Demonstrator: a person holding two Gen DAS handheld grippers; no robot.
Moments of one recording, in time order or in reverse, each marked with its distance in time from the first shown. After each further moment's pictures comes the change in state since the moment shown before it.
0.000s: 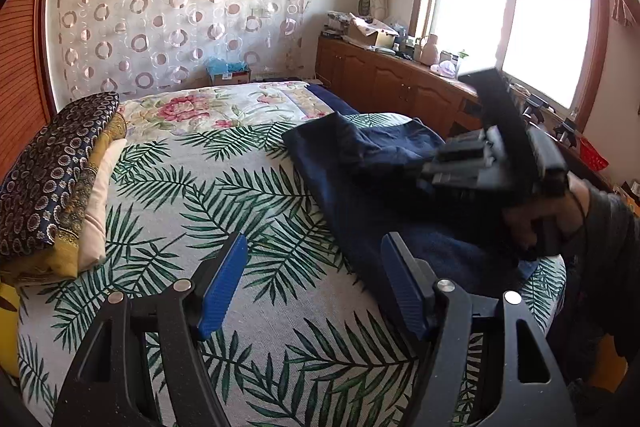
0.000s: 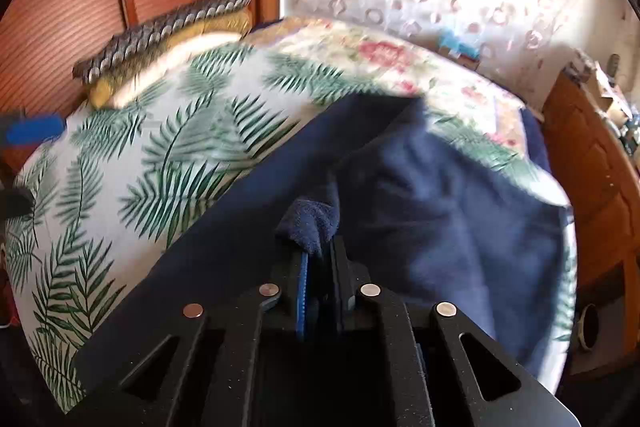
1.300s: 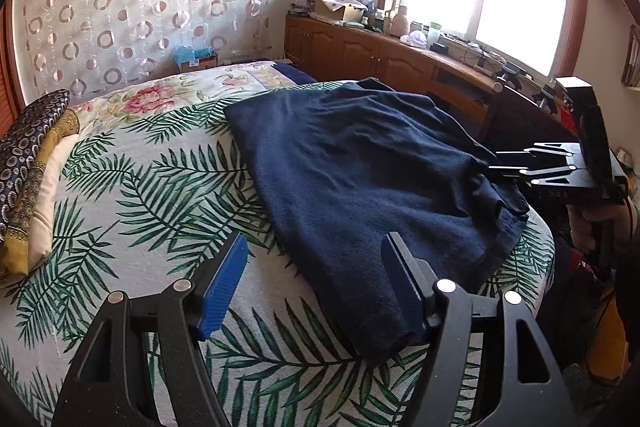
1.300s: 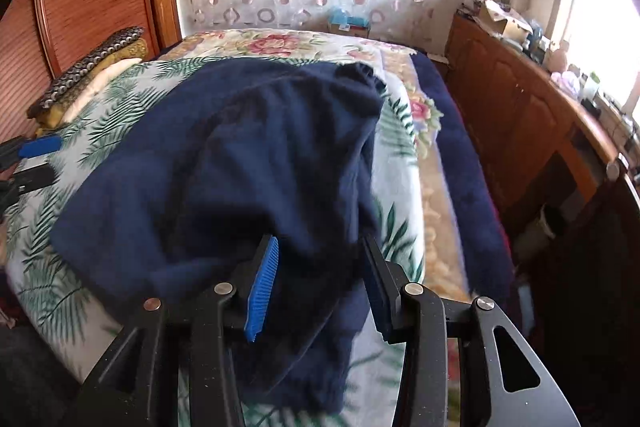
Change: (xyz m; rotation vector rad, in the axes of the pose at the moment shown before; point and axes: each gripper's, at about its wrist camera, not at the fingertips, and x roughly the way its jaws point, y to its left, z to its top) left arm 0.023 -0.052 -0.013 0.073 0.077 -0.074; right arm -0.115 -0.048 -0.144 0.302 0.010 -0.213
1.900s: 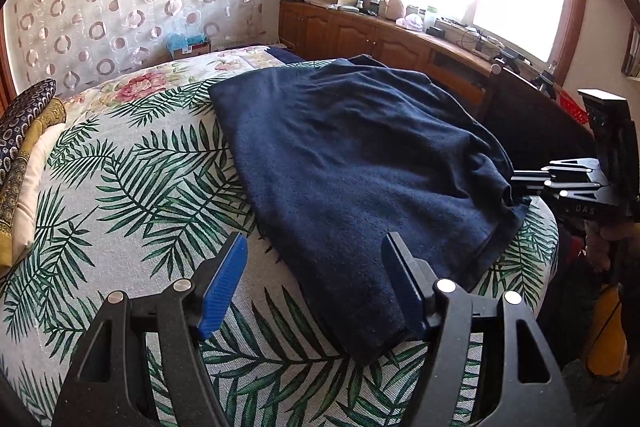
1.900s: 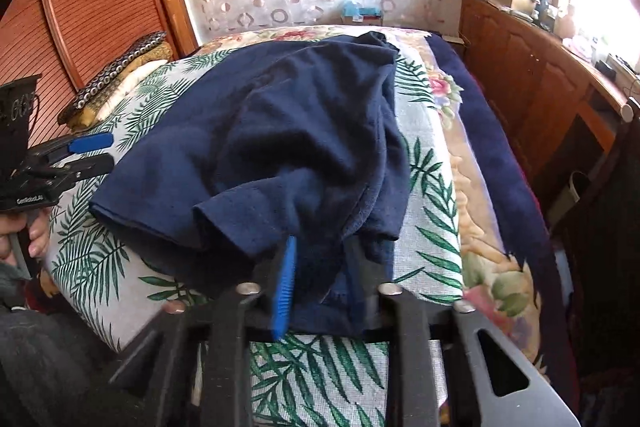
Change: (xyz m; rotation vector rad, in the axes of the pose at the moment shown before) left arm 0.016 -0.010 -0.007 0.010 0.056 -0.008; right arm -0.023 -0.003 -0.023 0.072 0.010 0.122
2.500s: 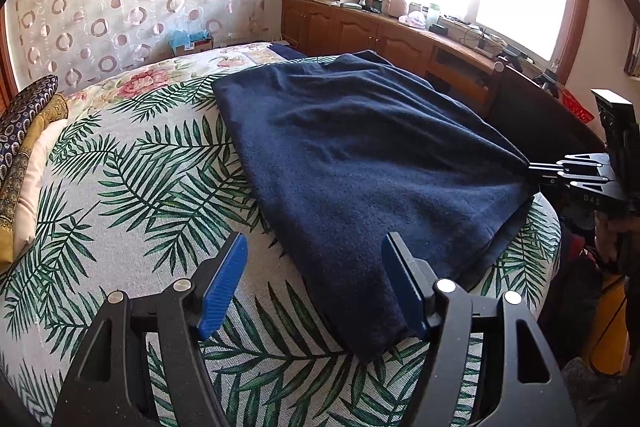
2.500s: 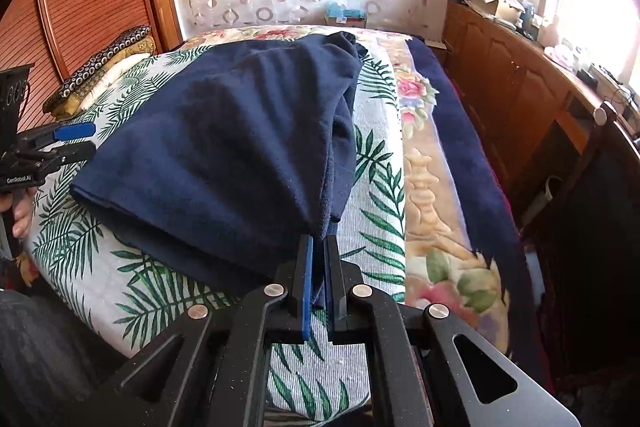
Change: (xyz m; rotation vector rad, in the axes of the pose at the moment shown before) left arm 0.000 -0.001 -0.001 -0.007 0.010 0.008; right arm -0.018 -0.013 -0.012 -0.021 0.004 -0.099
